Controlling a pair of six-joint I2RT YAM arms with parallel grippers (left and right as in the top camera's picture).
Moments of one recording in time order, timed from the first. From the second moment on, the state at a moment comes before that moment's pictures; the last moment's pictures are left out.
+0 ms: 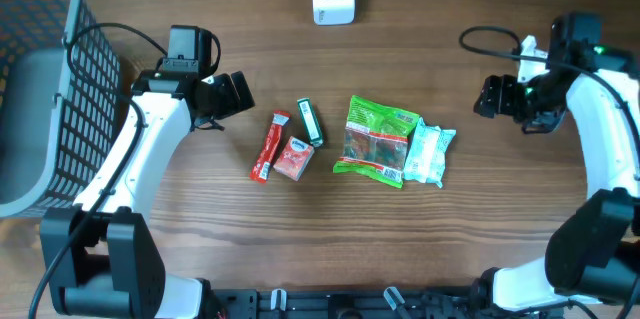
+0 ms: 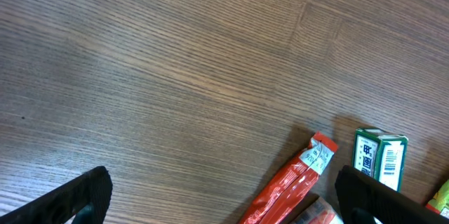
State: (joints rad) left arm -0.10 1.62 1.17 -0.76 0.00 -0.45; right arm -0.21 1.68 1.32 -1.07 -0.20 -0.03
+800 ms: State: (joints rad) left arm -0.10 1.62 1.17 -0.76 0.00 -0.45; right arm -0.21 1.68 1.17 -0.93 -0.24 0.03
